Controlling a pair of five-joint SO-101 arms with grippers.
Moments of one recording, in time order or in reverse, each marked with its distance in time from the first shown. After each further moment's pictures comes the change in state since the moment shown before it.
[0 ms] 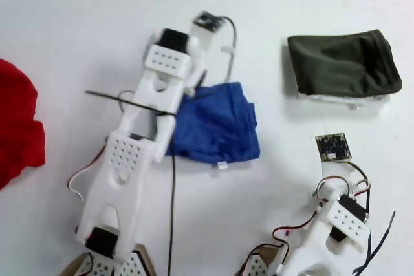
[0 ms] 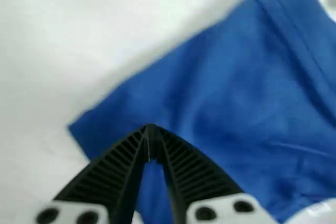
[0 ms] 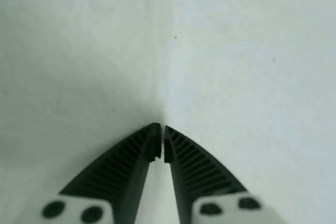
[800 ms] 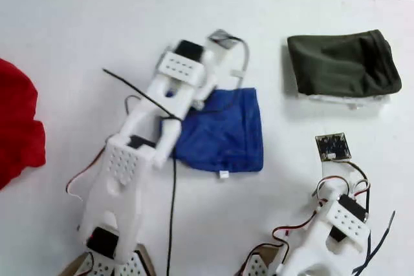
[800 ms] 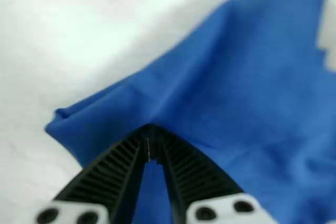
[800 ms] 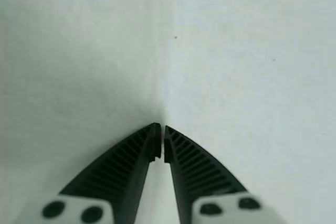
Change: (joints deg) left arm -0.4 -5.7 18.7 -9.8 -1.3; right arm 0.0 0.0 0.0 0.0 0.0
